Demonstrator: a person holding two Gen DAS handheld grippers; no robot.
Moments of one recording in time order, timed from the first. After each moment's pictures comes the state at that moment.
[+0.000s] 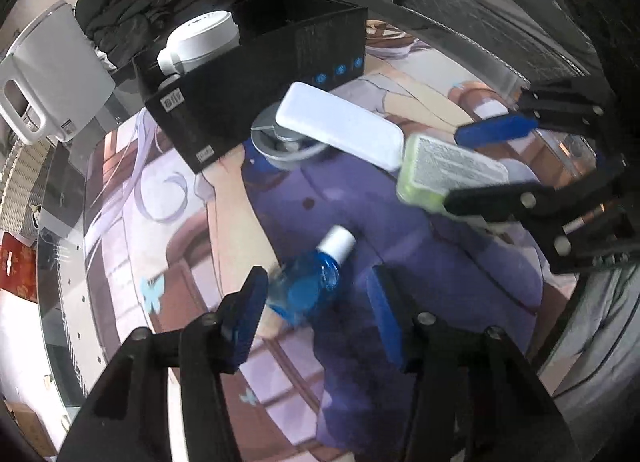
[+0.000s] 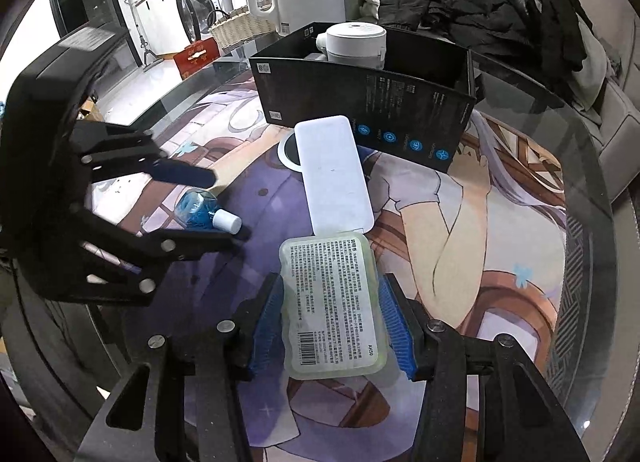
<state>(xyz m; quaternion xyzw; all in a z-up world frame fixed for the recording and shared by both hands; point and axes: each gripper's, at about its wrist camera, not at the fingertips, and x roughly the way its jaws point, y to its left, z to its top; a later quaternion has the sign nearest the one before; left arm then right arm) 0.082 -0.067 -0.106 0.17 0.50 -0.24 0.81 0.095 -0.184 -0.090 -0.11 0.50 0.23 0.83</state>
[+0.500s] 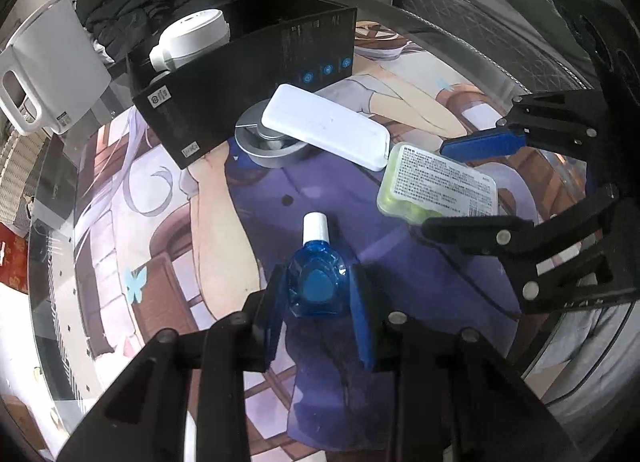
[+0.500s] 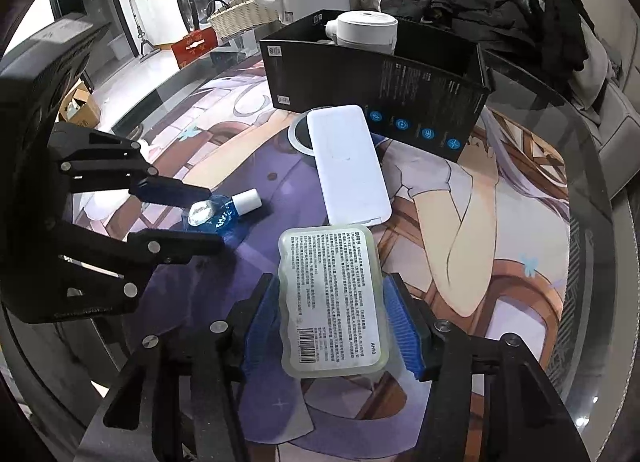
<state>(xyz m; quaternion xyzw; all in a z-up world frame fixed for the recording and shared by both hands) 0.080 -0.072 -0.106 0.15 0.51 -0.24 0.81 0.087 -0.173 -0.097 -0.14 0.51 0.23 0.82</state>
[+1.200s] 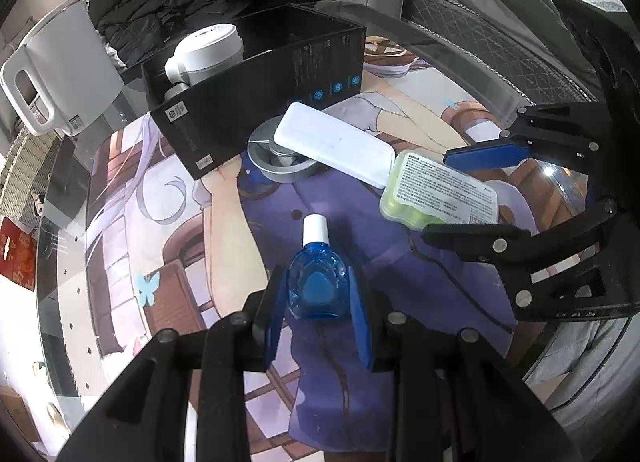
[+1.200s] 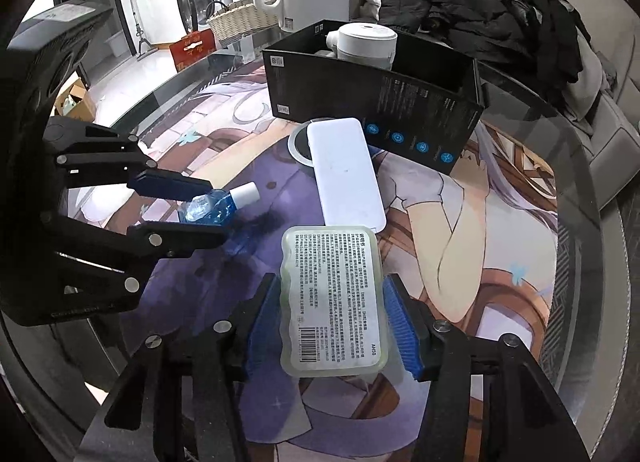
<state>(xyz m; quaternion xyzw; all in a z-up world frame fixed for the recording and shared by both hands) 0.080 -0.070 -0.097 0.14 0.50 -0.23 0.83 0.085 -0.169 -0.089 -0.15 0.49 0.22 0.83</state>
